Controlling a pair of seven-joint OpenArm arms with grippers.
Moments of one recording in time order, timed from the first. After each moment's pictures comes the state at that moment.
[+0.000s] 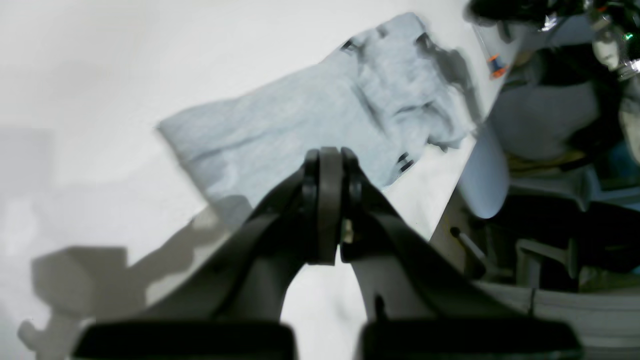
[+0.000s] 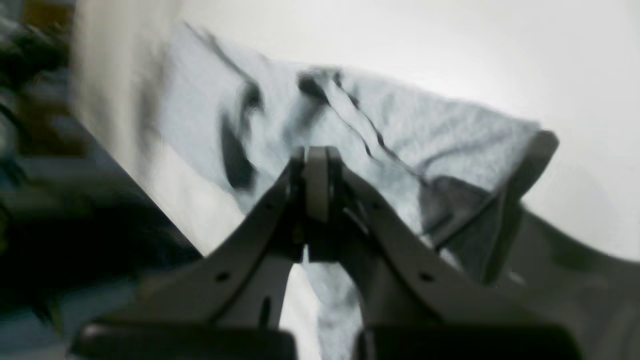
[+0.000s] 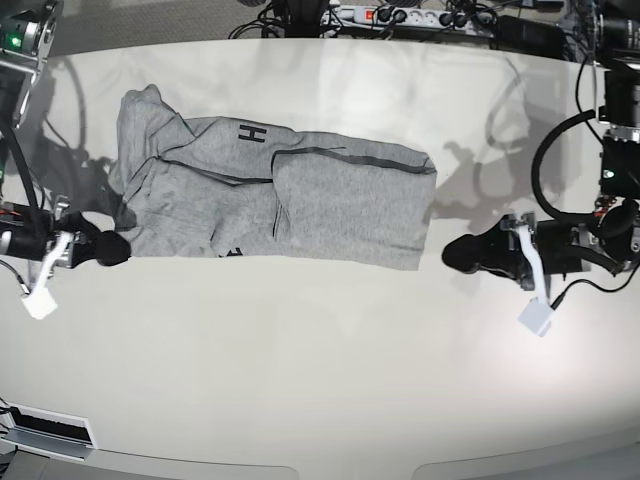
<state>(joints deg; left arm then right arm) -11.0 -31.5 1.2 74.0 -76.6 -43.9 71.7 9.9 24.4 24.2 68.1 70.2 40.4 -83.9</state>
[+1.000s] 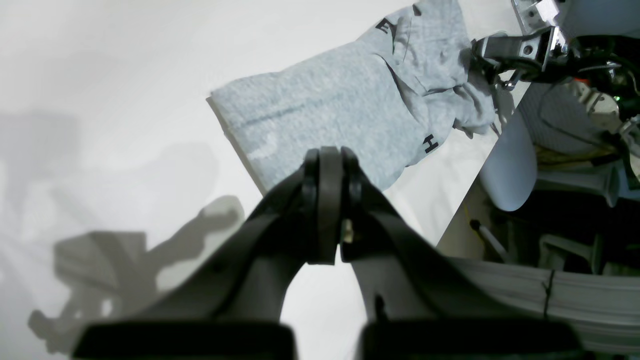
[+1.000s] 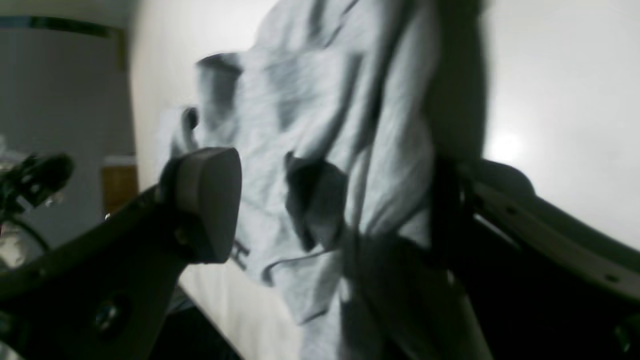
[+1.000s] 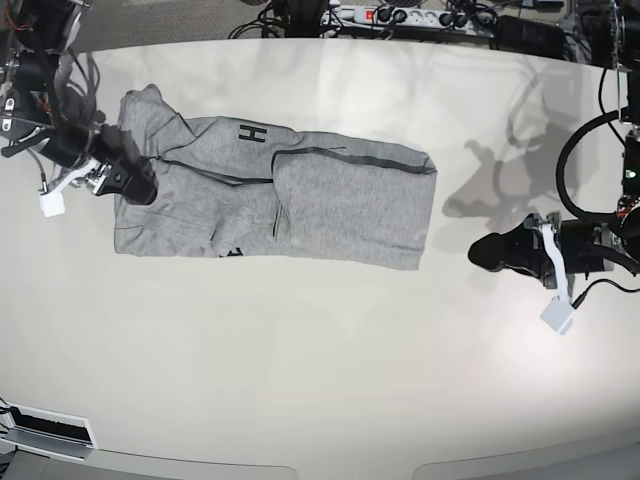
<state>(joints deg) -10.2 -35.0 1.2 74.1 -76.6 -43.9 71.7 -2.8 14.2 33.0 55.7 60.7 41.3 -67.4</state>
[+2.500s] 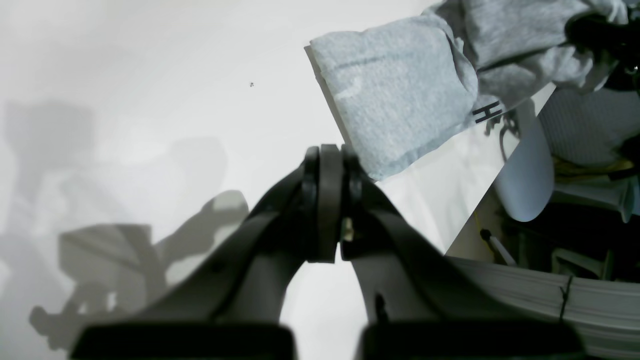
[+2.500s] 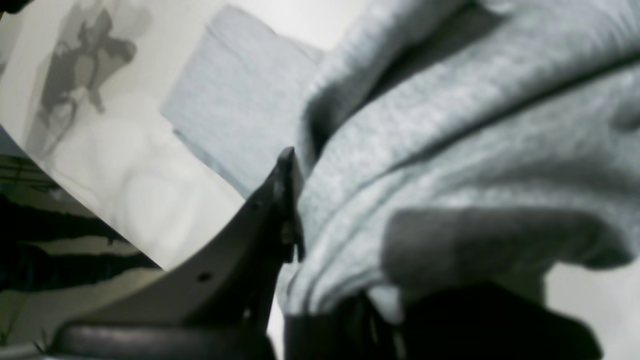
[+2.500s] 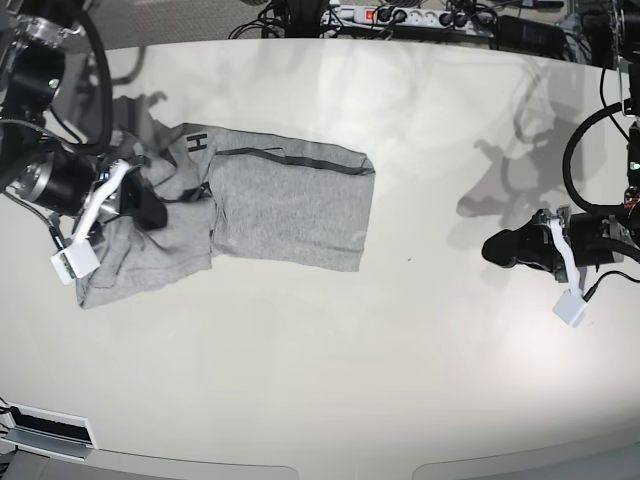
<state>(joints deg) -8.7 -34.9 -2.5 74.0 -73.6 -43.9 70.9 -6.6 8.0 25.7 107.4 51.5 40.4 -80.0</state>
